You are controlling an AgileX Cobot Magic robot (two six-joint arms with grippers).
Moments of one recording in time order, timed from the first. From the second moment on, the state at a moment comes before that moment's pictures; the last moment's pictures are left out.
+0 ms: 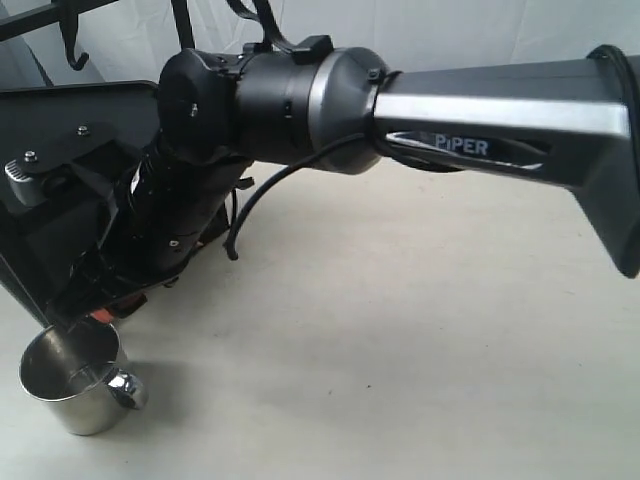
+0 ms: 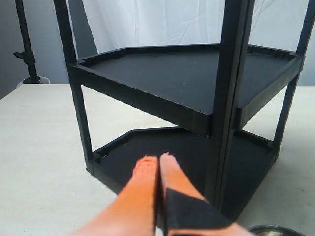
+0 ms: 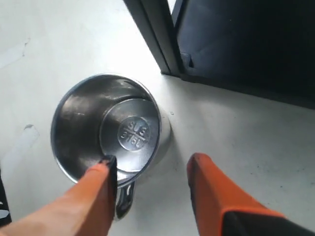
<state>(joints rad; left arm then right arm) 0.02 0.01 0.00 0.00 0.23 -0.02 0.97 2.08 -1.67 0.46 0.80 -0.41</state>
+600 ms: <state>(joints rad) 0.02 0.01 0.00 0.00 0.23 -0.02 0.97 2.04 -1.70 0.44 1.02 -0.68</state>
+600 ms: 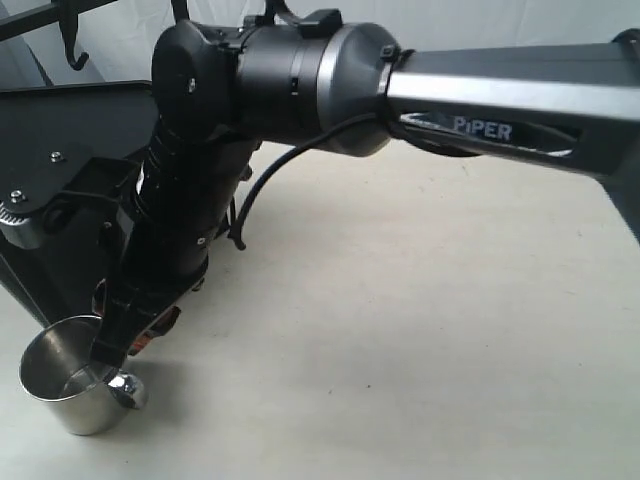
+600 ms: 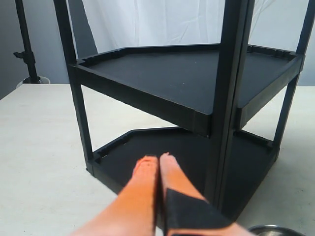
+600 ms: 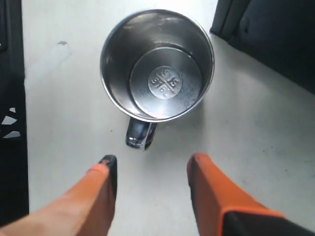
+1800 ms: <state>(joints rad) 0.02 0.01 0.00 0.00 0.23 -0.02 0.97 2.02 -1.70 0.57 0.99 -0.55</state>
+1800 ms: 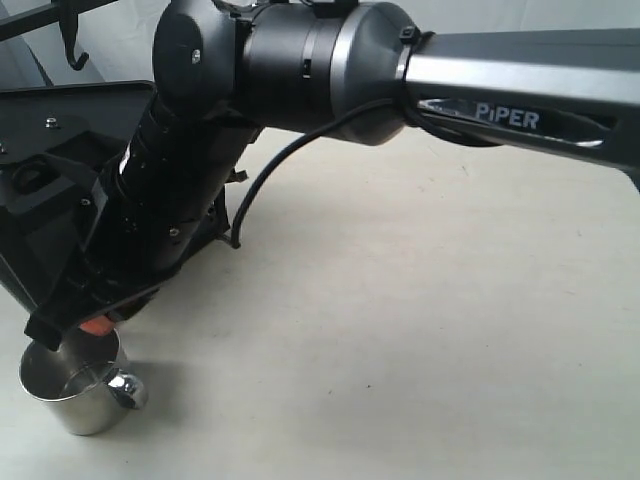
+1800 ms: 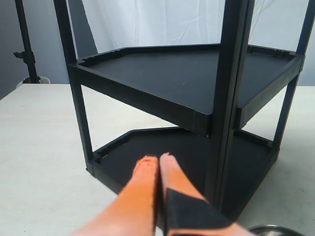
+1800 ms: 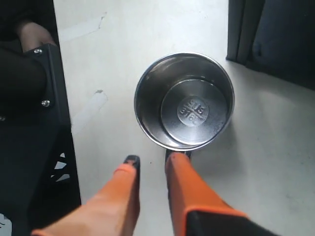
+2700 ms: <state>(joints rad) 0.02 0.01 0.00 0.00 0.23 -0.02 1.04 2.09 -1.70 0.65 0.95 -0.70</state>
